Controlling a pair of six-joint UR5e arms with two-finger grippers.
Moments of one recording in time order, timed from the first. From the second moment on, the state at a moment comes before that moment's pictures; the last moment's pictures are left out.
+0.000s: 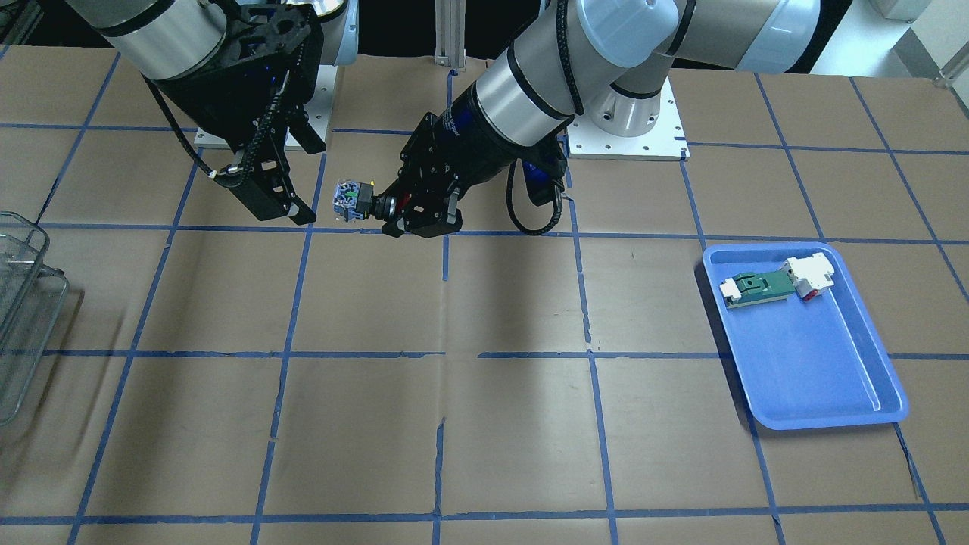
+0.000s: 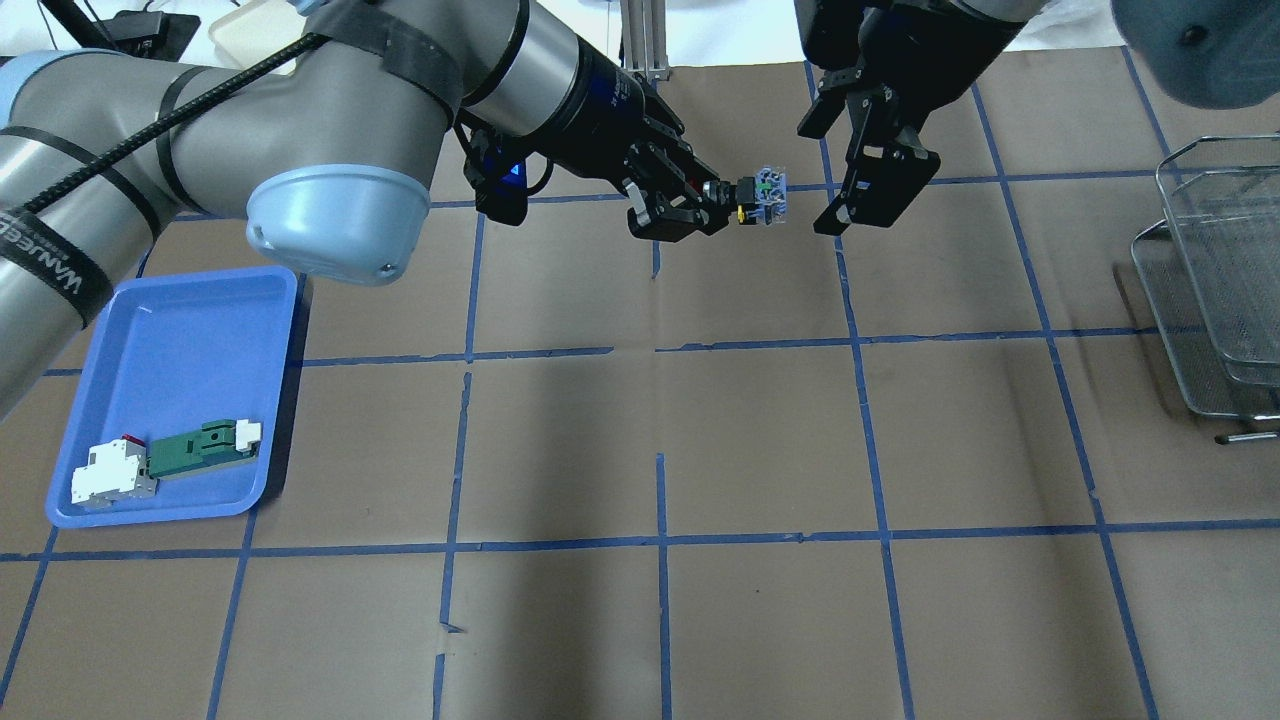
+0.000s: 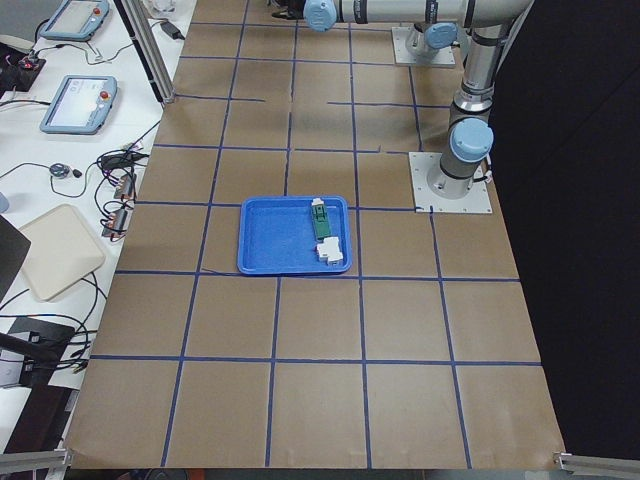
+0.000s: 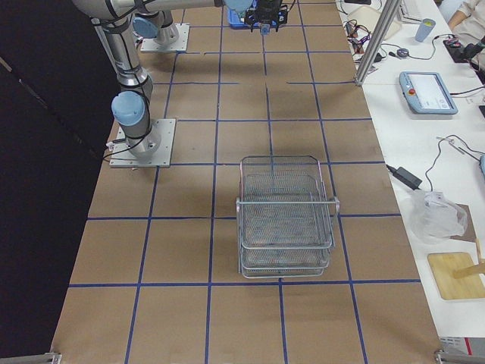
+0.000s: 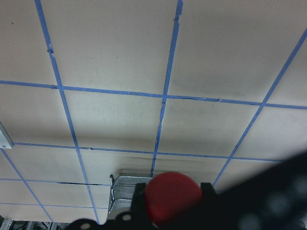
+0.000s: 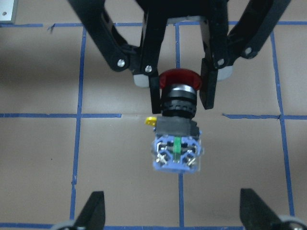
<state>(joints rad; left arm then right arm) -1.82 -1.74 -1.58 -1.15 0.94 -2.01 1.61 -1.51 1.44 -1.51 -1.20 -1.53</state>
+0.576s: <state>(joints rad) -1.83 -1.73 -1.57 -1.15 0.94 -2.03 1.61 -1.50 1.46 -1.52 -1.16 -1.50</state>
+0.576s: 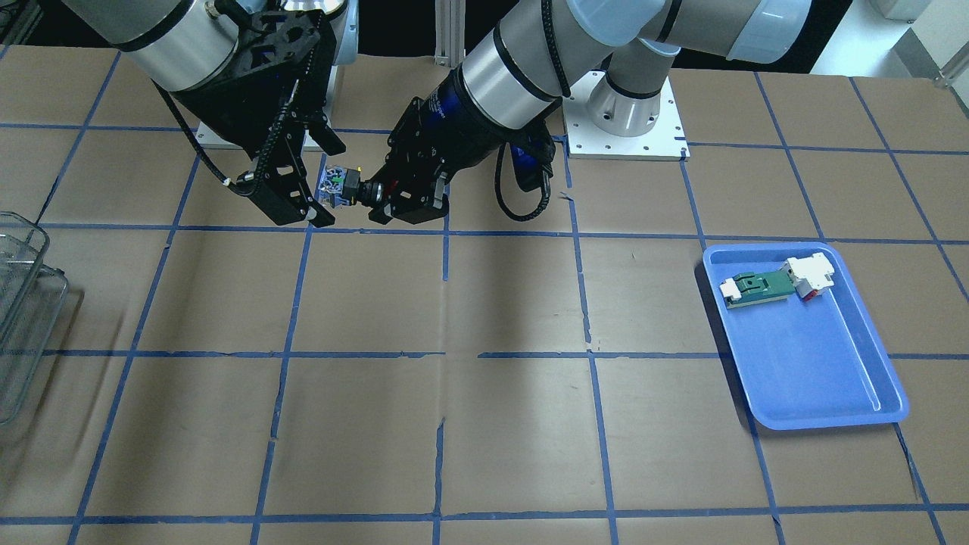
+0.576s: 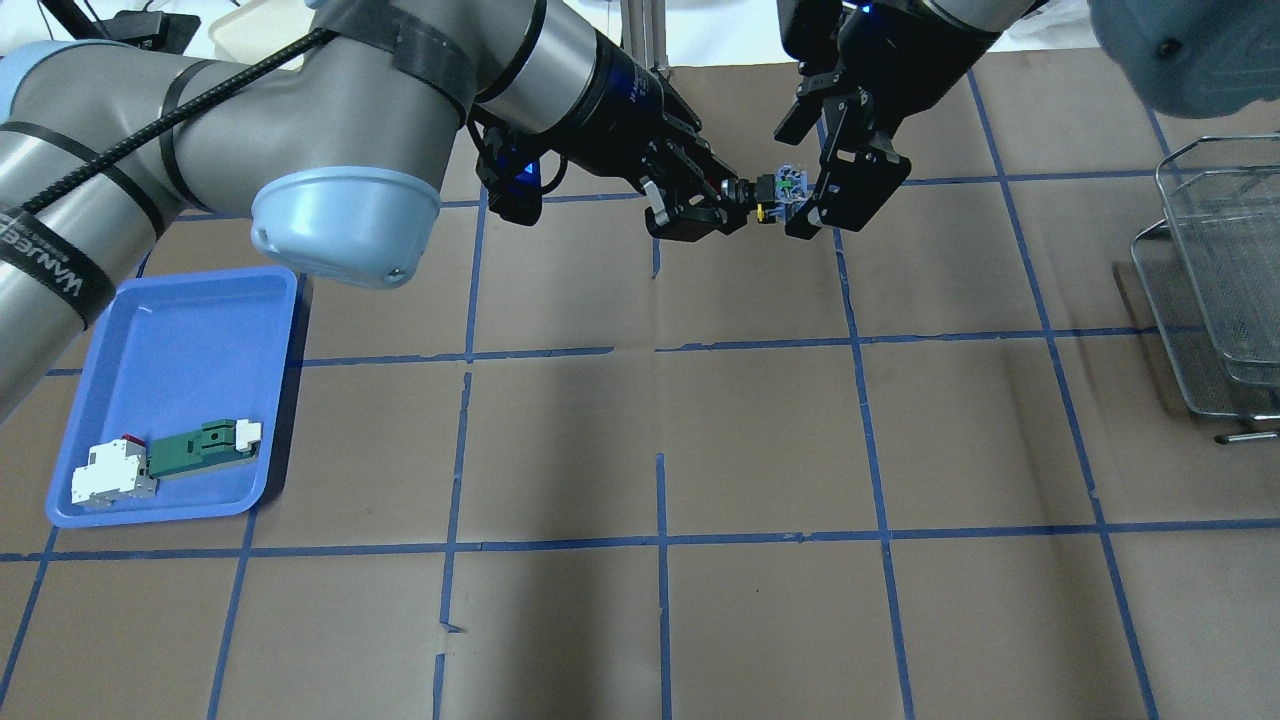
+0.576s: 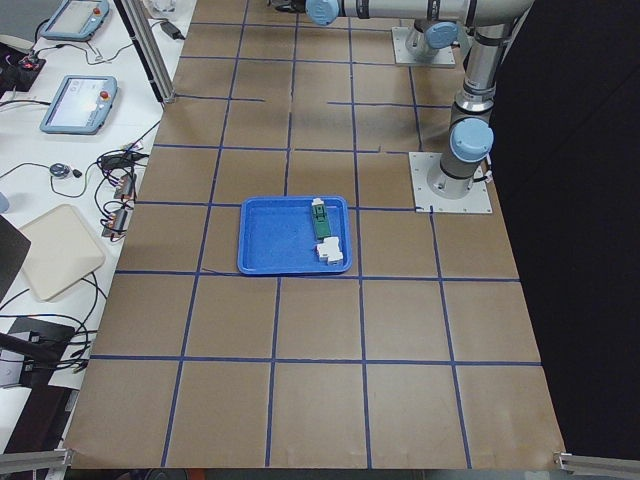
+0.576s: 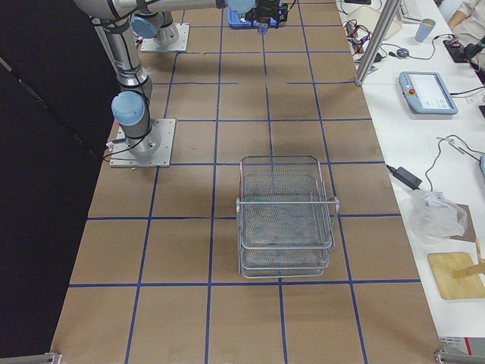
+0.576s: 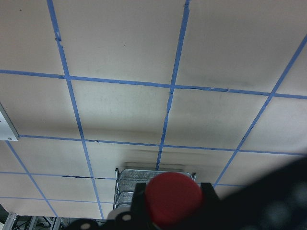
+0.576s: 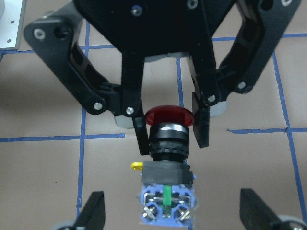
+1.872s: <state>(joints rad) -1.84 -1.70 -1.58 -1.15 0.94 -2.03 1.61 -1.52 1.47 -1.51 -1.11 -1.53</state>
